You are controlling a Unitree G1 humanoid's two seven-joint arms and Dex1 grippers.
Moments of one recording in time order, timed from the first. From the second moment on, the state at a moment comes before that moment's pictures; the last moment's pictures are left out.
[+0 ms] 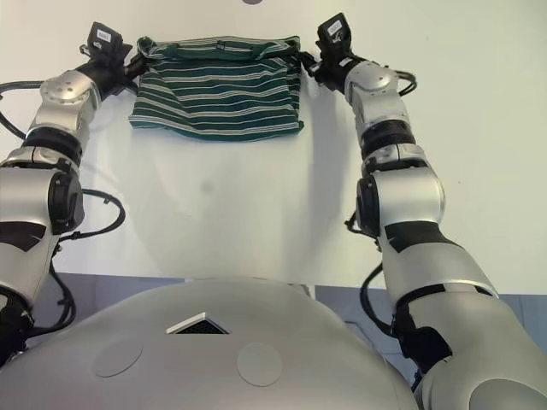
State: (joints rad) left arm -0.83 0.38 0.02 1.33 0.00 -0.13 -0.45; right arm -0.83 -0.22 -0.06 1.22 0.08 0.02 0.47
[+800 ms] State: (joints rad) left arm -0.49 0.44 0.13 0.20 -0.15 -0.16 -0.47; right arm -0.35 -0.47 0.56 0.19 -0.18 -0.44 0.81
